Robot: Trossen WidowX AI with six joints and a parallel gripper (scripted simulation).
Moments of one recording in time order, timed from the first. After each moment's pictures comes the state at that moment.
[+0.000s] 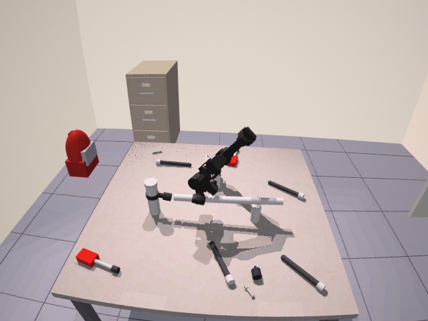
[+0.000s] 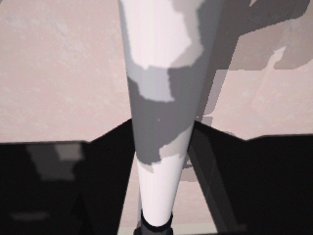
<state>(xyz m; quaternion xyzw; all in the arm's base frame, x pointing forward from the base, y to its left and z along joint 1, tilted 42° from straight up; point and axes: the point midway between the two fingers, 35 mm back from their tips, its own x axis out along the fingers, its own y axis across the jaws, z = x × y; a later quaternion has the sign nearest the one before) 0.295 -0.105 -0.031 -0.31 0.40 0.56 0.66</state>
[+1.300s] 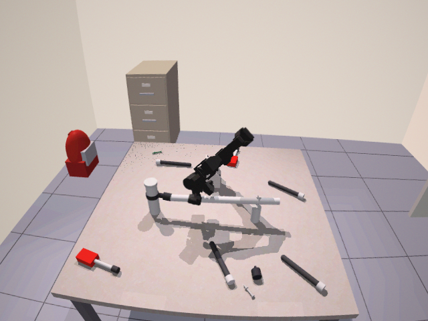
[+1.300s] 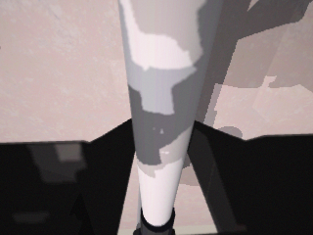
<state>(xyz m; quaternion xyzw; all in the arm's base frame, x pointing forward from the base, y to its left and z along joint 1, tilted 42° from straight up) 0.292 -0.116 -0.045 -0.31 0.39 0.56 0.66</state>
